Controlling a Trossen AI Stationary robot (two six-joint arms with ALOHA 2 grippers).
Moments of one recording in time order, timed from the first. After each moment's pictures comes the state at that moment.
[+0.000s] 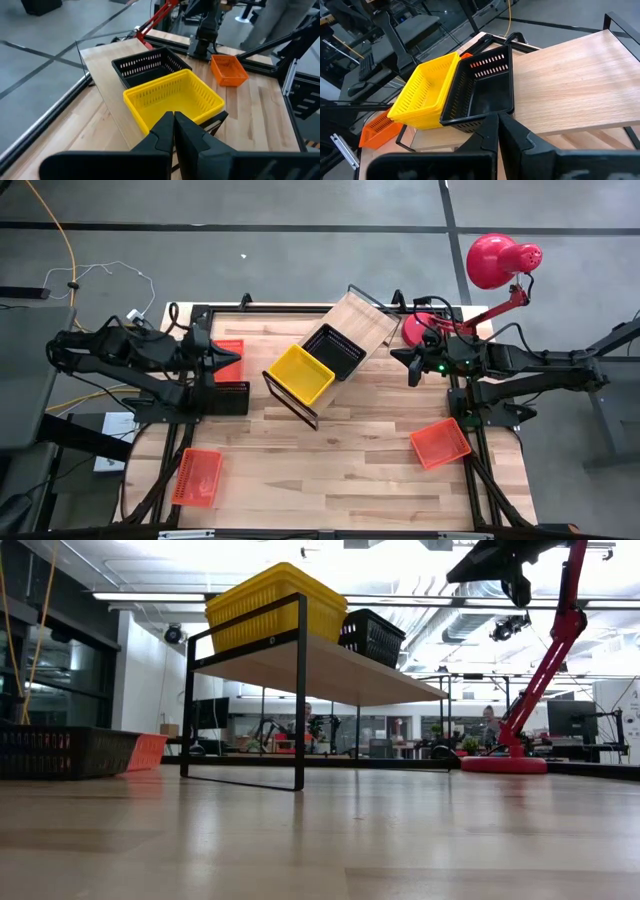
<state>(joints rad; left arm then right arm) -0.11 0.75 1.13 -0.85 -0.44 -0.32 -0.01 0.75 0.77 -0.38 0.34 0.59</state>
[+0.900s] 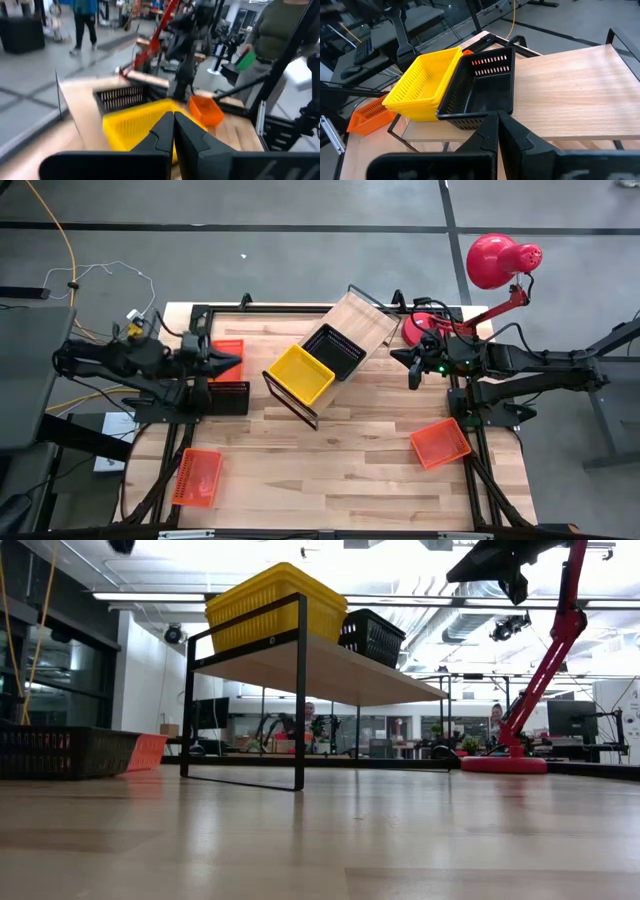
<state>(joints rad) -0.11 0.51 0.76 -0.40 -0.41 -0.25 -0.01 0.75 0.77 -0.38 0.33 0.47</state>
